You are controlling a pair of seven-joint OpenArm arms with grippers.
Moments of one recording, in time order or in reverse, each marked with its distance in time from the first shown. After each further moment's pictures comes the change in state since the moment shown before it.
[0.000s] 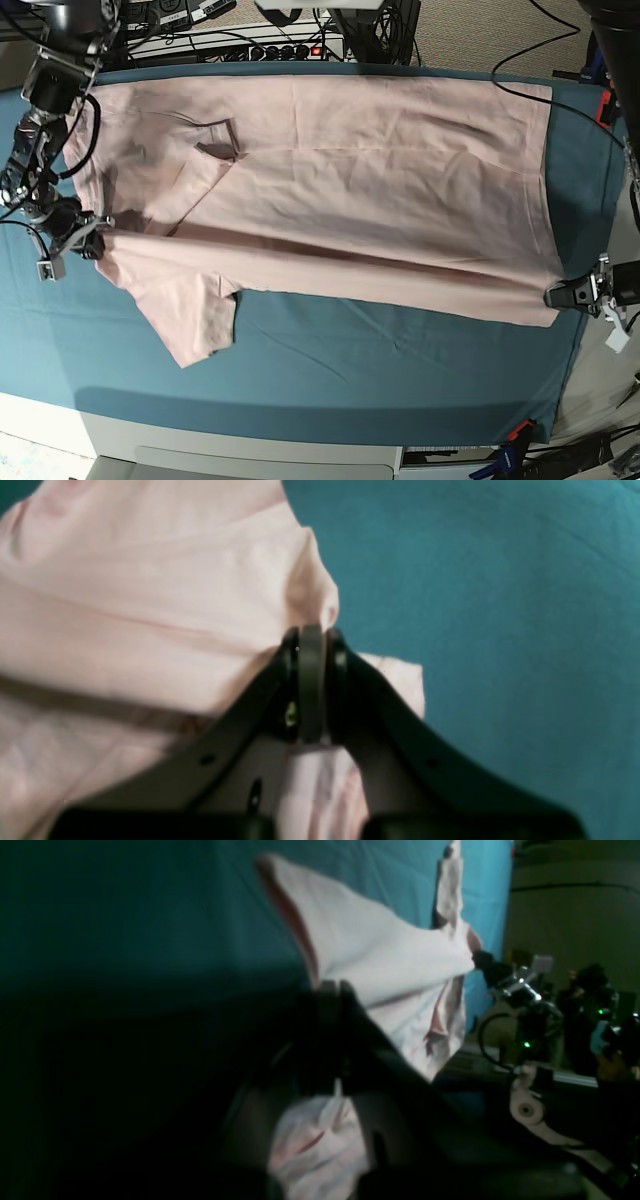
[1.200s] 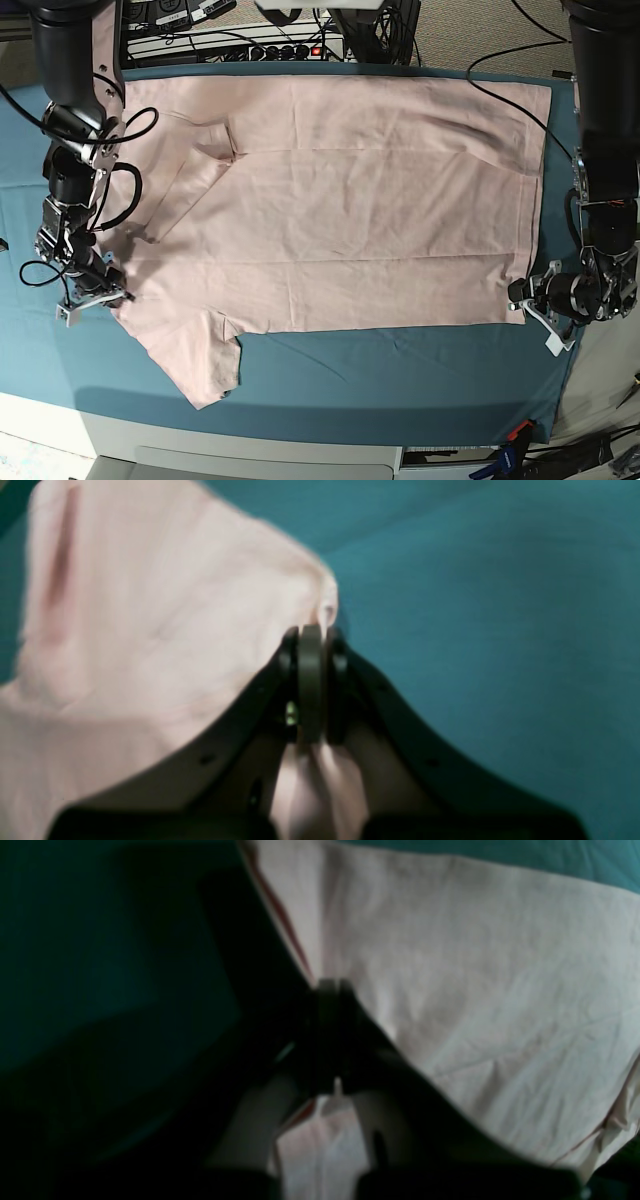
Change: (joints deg) left arm -1.3 13.2 0.0 -0.3 43.4 11.5 -30.4; right arm 29.5 -6.3 0.3 -43.5 -12.5 -12.3 16.9
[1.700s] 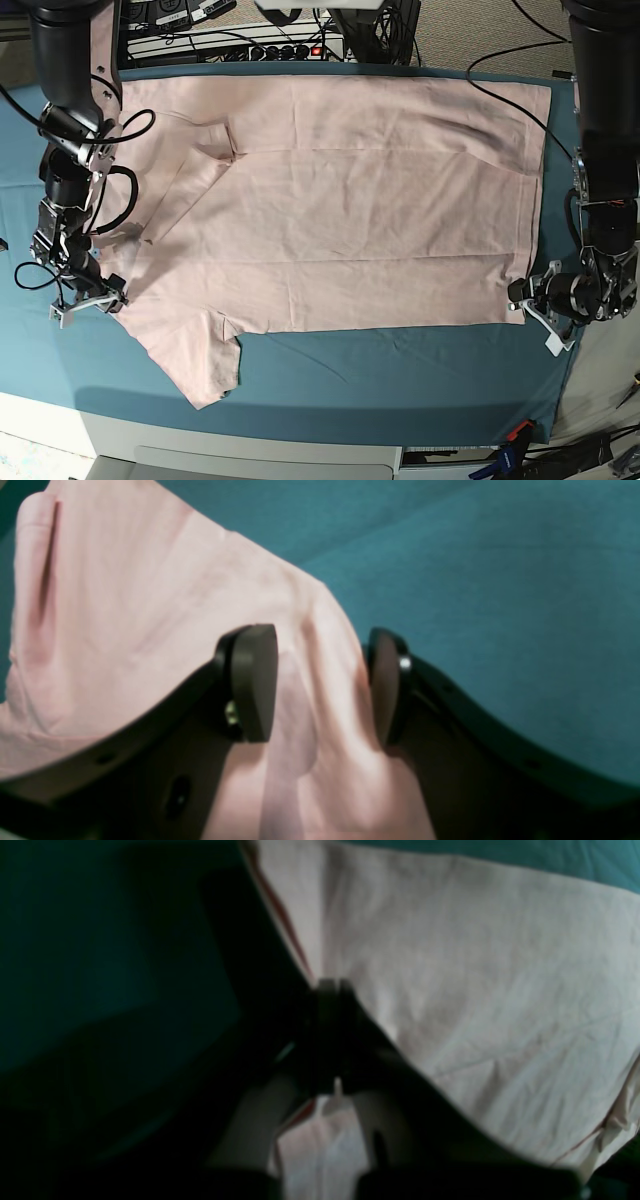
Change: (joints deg) left arm 0.0 0.0 0.0 0.0 0.0 0.0 0.0; right arm 0.5 0.2 0.0 0.0 0.2 -5.7 -1.7
